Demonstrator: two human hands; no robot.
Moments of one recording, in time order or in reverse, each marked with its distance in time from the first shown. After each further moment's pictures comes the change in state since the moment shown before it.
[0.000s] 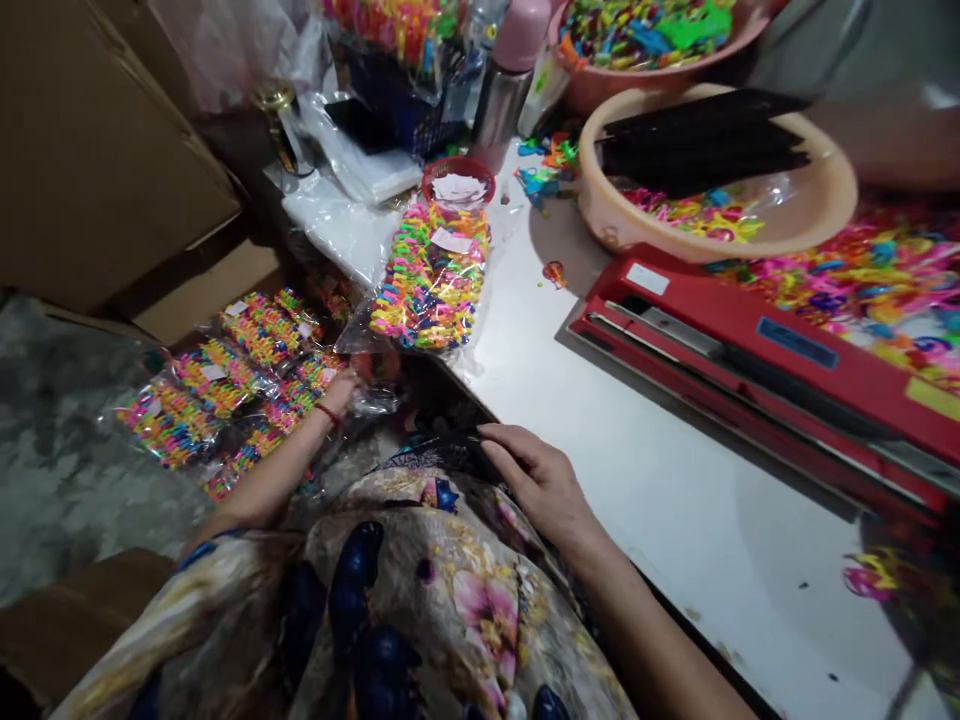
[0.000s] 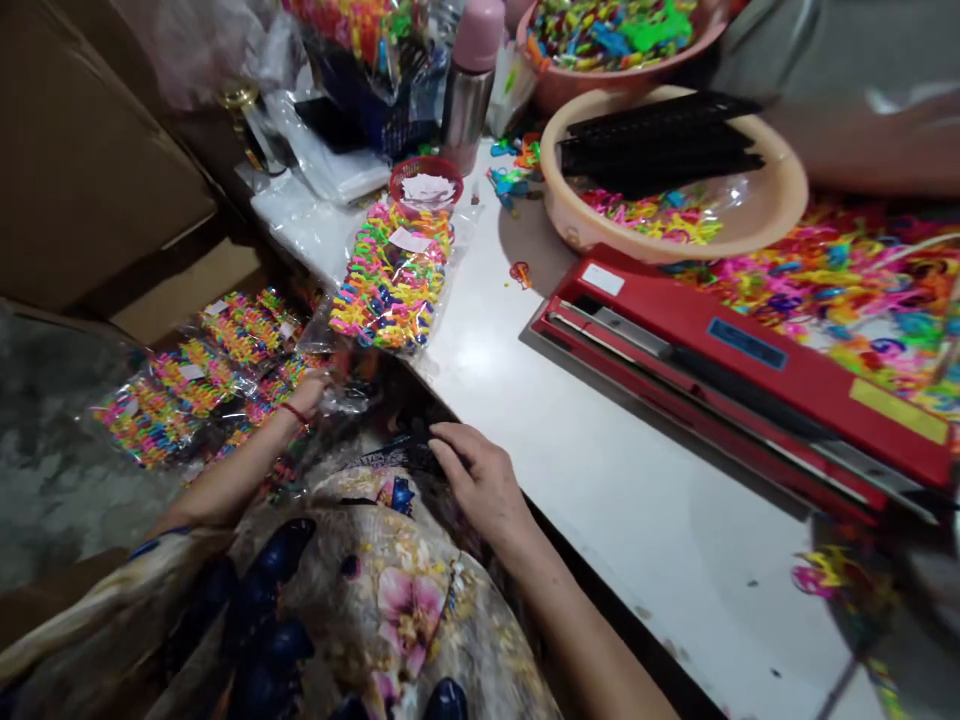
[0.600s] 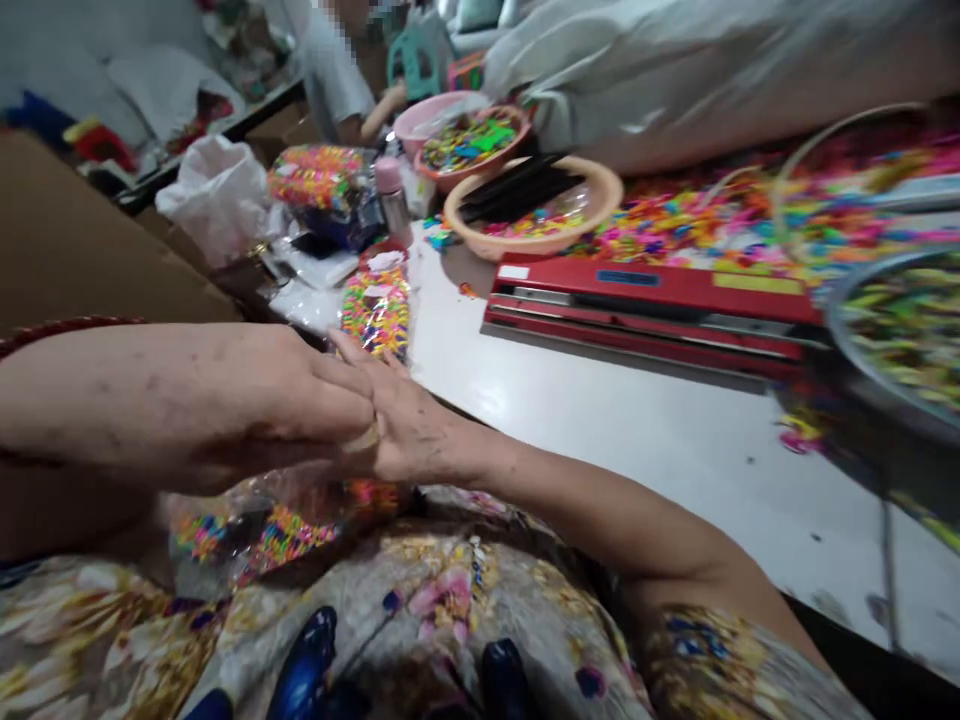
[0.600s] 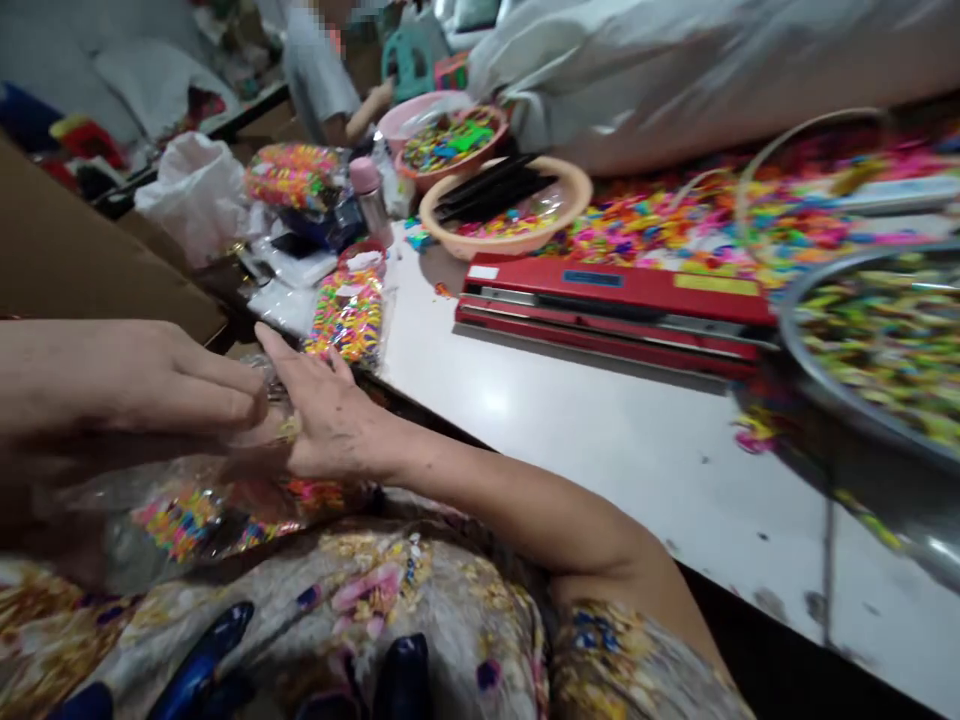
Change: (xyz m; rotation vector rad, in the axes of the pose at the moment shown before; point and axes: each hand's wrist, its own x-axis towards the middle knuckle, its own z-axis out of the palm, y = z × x) left_hand -0.298 0.288 0.021 1.026 -0.725 0.887; right_hand 0.004 -0.139 -0.003 -0.111 -0.110 -0.755
